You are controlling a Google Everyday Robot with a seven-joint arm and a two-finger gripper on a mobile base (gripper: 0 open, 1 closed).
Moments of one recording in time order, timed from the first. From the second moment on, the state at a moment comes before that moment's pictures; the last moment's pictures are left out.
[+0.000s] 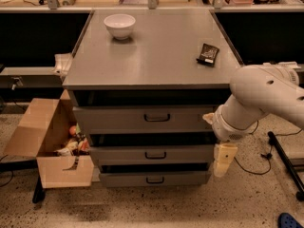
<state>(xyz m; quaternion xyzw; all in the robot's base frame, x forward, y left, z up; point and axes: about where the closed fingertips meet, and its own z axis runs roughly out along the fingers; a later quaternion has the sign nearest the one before) 0.480 -0.199 0.707 -0.69 0.72 0.03 0.11</state>
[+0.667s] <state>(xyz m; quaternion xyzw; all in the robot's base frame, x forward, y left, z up) 0.555 -0.205 0.682 -0.73 0.68 -0.03 0.11</state>
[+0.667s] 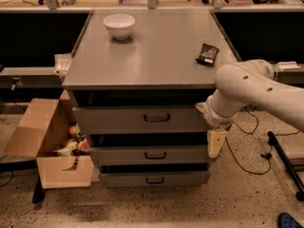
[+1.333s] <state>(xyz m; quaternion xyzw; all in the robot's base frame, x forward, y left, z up) 0.604 -0.204 0.669 -0.73 0.67 -0.05 0.14</state>
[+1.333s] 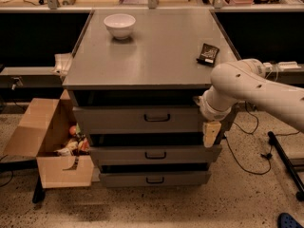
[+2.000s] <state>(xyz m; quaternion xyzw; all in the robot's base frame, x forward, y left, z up) 0.637 -0.201 0.648 -0.72 0.68 -0.02 0.15</state>
